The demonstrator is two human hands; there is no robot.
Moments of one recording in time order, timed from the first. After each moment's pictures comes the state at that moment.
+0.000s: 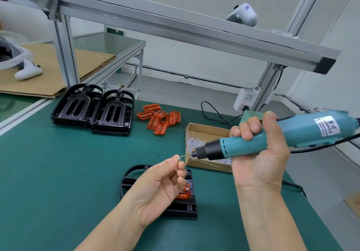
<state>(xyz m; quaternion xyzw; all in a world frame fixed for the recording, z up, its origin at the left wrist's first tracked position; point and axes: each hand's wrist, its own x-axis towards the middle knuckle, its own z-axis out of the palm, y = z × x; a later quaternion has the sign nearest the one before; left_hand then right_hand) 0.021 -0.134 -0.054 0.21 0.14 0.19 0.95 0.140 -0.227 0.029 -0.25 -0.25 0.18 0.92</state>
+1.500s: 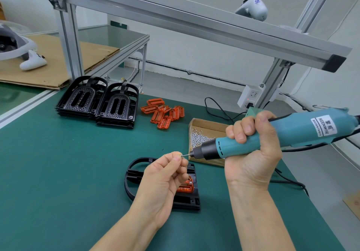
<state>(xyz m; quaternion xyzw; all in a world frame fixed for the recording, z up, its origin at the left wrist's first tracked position) 0.019 -0.156 -0.057 0.30 0.20 0.34 0.87 0.127 -0.215 0.018 -0.26 -0.28 0.16 0.91</state>
